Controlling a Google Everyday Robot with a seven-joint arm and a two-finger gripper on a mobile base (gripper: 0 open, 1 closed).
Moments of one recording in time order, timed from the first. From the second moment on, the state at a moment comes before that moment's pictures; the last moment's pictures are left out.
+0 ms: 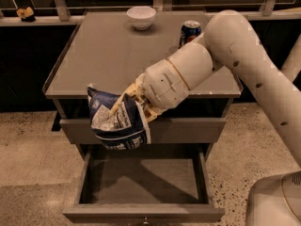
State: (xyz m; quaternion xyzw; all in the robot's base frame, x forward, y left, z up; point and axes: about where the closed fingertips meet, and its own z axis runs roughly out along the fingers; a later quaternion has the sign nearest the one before) arm 0.411 0.052 0.901 -0.05 -0.86 -0.46 0.21
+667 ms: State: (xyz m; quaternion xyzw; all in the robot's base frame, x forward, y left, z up) arm 0.417 0.078 0.858 -0.06 -0.85 -0.48 0.21
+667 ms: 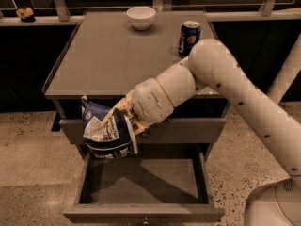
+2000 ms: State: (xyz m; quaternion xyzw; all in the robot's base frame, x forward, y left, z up) arm 0.393 0.144 0.779 -0.09 -0.80 -0.56 0.19
